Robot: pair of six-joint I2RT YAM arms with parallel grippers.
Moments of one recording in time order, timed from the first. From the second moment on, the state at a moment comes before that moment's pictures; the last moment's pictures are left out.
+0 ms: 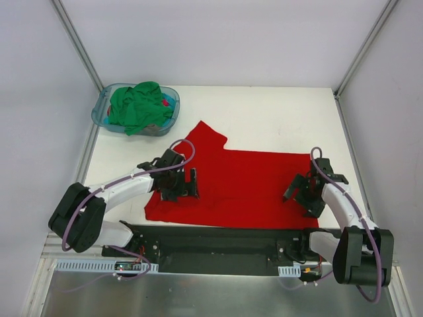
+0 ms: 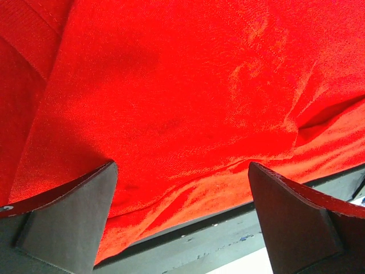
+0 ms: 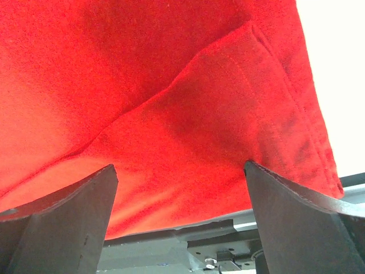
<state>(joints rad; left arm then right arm) -0.59 1.34 0.67 -0.49 0.21 -0.69 -0.04 1.09 0.55 -0.83 -0.06 0.53</state>
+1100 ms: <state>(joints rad) -0.33 2.46 2.31 -0.73 0.15 -0.36 -0.09 1.53 1.11 -0.76 0.06 0.46</state>
